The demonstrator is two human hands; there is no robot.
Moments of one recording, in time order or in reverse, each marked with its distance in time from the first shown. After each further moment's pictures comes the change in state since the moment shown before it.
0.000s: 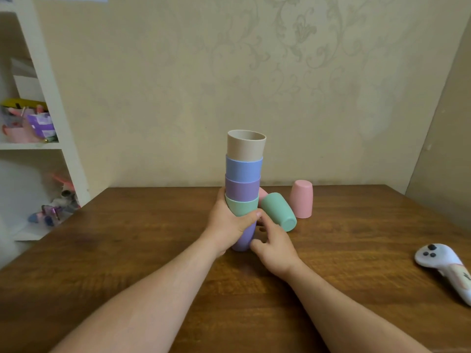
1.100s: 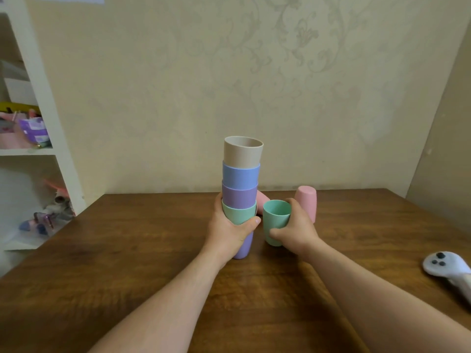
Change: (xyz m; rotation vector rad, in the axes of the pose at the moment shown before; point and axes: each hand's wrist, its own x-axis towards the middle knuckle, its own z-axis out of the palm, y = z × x) left_hand 0.008 -0.006 -0.007 0.057 0.081 0.011; right_hand 0.053 0.000 -0.041 -0.138 0.192 0.247
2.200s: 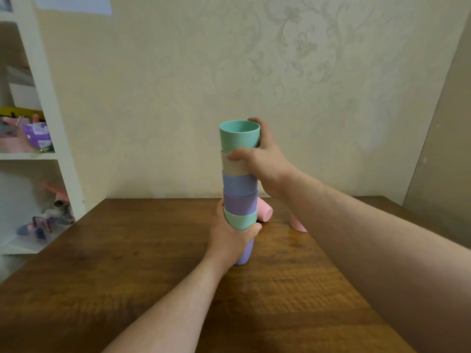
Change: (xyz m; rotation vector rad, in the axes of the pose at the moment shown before) left_hand 0.000 0.011 -0.001 0.069 -0.015 -0.010; right_hand 0.014 -0.183 -0.027 0.545 -0.139 -0.304
